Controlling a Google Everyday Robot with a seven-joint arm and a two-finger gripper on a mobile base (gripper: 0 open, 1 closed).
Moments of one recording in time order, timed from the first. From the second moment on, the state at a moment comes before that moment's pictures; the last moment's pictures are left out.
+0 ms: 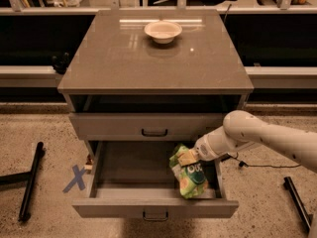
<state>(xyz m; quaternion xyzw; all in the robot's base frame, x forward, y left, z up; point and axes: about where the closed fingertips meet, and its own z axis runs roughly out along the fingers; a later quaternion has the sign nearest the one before) 0.555 -0.105 0.542 -0.29 0.90 0.27 0.16</state>
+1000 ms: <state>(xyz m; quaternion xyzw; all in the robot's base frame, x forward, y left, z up) 0.556 -0.083 0.511 -0.26 0.91 0.28 0.15</state>
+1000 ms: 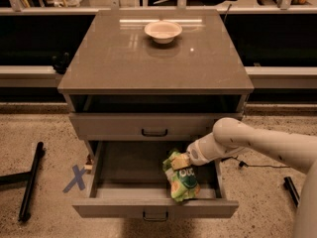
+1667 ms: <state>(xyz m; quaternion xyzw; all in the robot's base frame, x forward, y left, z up) 0.557 -0.085 0.499 -0.24 0.92 0.28 0.16</state>
